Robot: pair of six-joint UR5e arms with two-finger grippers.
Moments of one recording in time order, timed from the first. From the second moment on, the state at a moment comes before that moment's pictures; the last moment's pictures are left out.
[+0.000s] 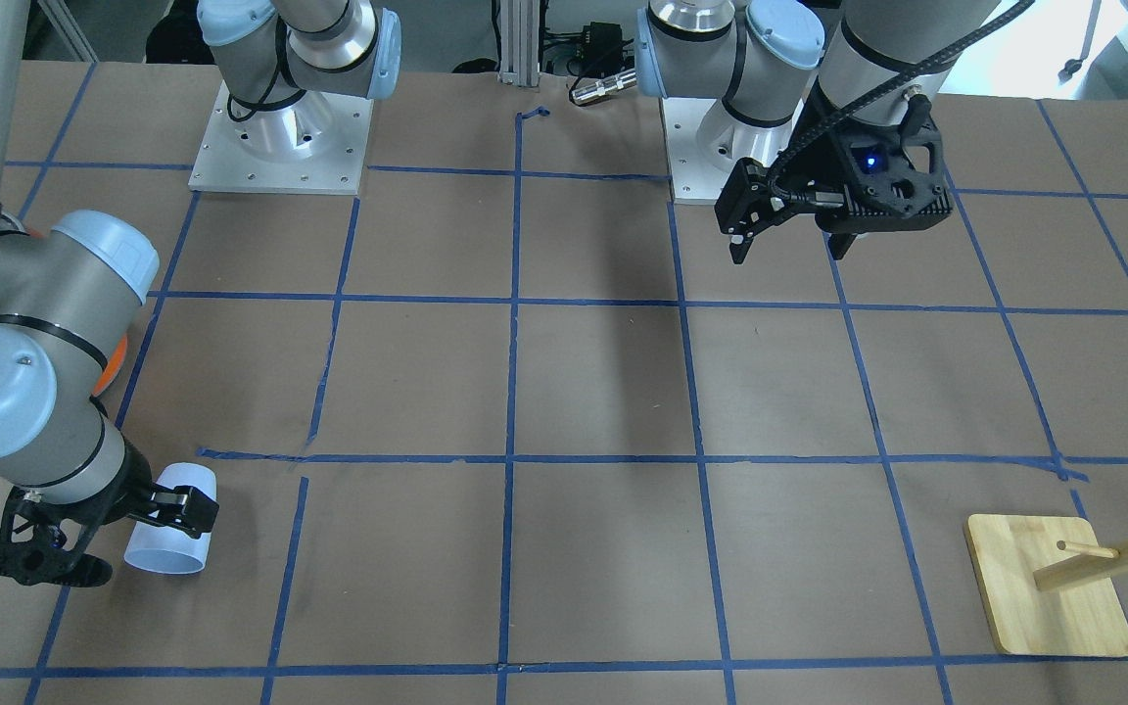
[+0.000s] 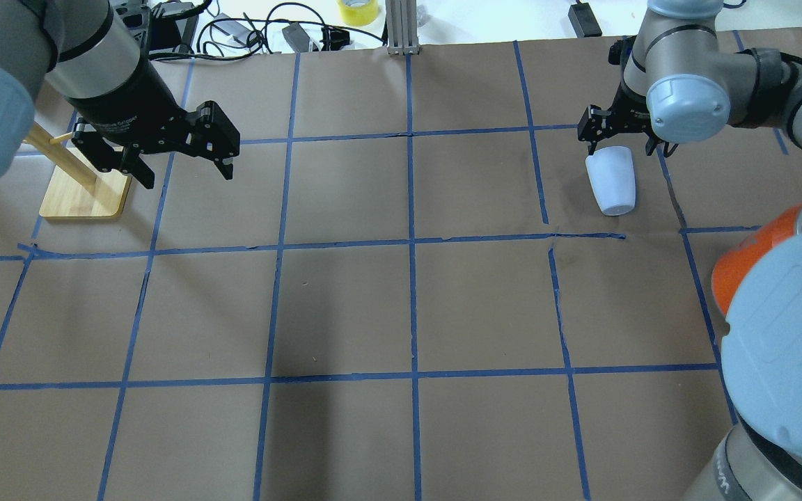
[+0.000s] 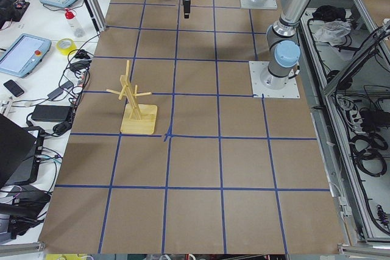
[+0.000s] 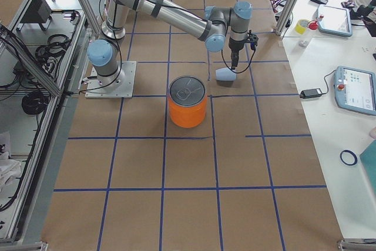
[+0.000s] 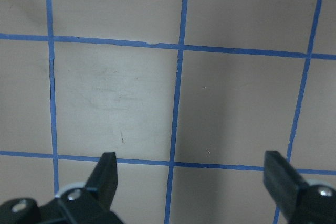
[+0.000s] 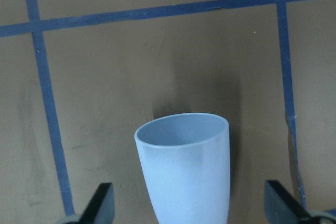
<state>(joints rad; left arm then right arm) -1.56 -1.55 -1.60 -1.55 1.57 -0.08 1.42 -1.08 1.58 -2.10 -1.66 -0.02</state>
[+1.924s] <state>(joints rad) -1.56 -1.54 -1.60 -1.55 1.57 -0.08 1.40 -1.04 1.68 -2.28 -1.59 -0.19</state>
